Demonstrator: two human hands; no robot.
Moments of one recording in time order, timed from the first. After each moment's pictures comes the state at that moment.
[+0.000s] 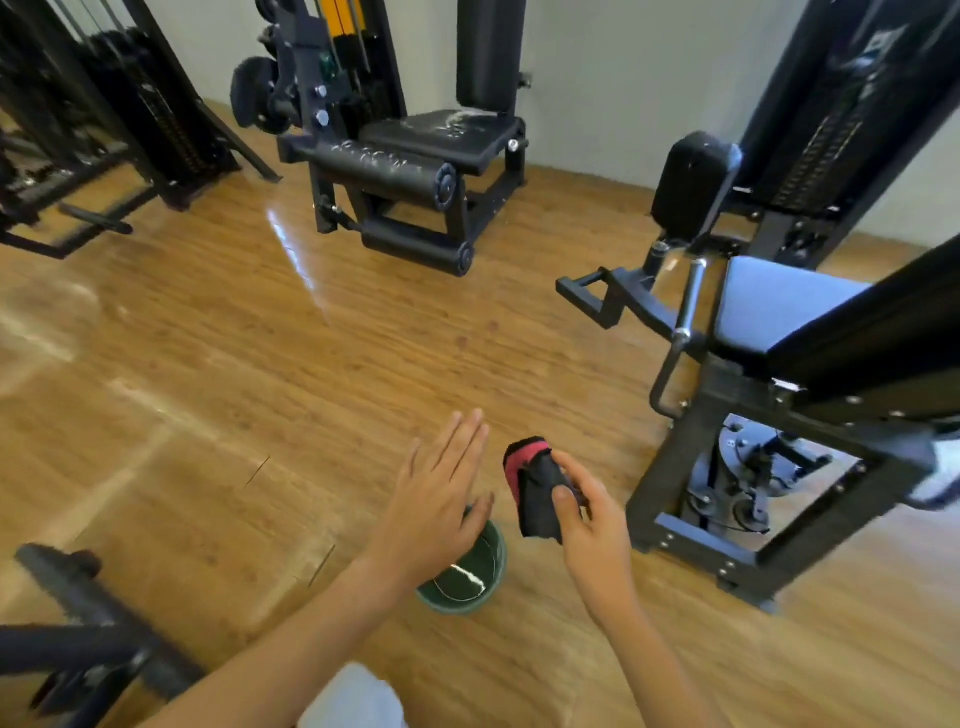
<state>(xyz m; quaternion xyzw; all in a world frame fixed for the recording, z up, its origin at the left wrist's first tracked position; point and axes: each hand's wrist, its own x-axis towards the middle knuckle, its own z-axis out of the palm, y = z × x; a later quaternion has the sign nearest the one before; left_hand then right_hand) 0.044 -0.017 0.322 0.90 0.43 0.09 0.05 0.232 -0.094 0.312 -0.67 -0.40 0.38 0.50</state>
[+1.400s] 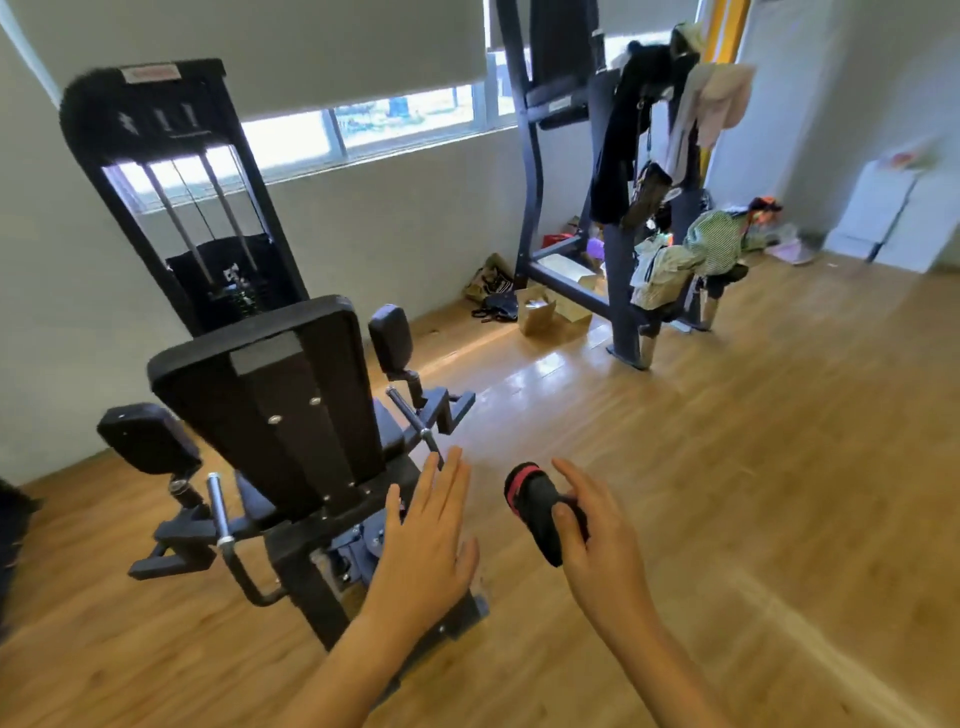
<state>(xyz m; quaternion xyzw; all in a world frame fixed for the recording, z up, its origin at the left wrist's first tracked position) 0.487 -0.306 0.488 0.99 -0.02 0.15 0.02 0.524 -0.519 0.510 -0.84 -0.17 -0.11 0.51</state>
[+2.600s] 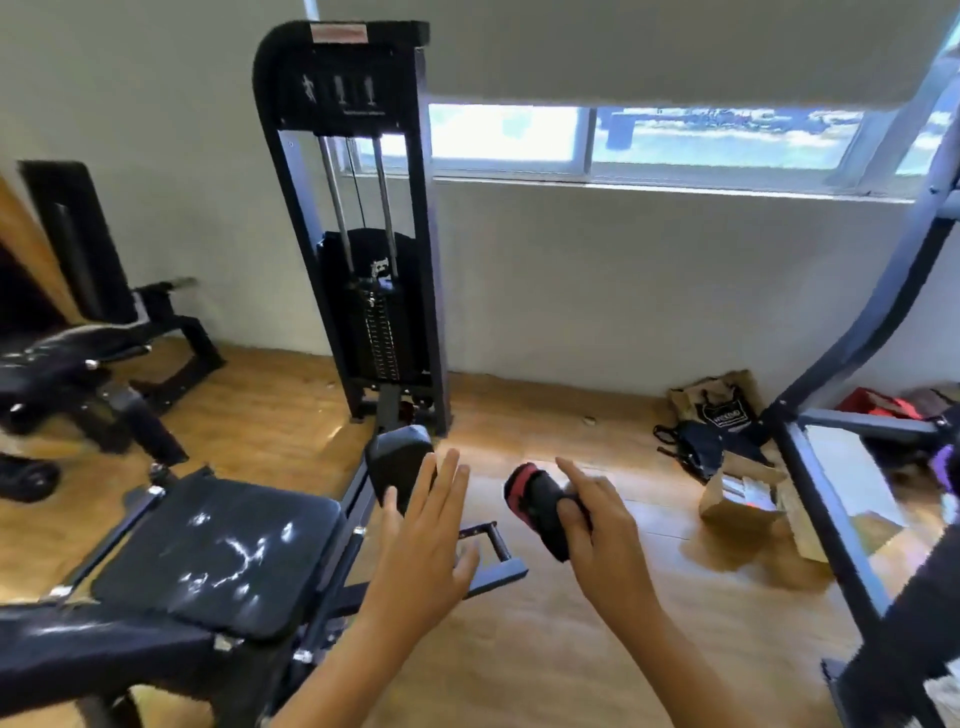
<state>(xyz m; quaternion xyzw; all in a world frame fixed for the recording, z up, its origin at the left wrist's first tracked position) 1.276 -0.230 0.485 0.91 0.38 0.17 0.02 1.463 -0.343 0.526 -0.72 -0.51 0.08 0.46</state>
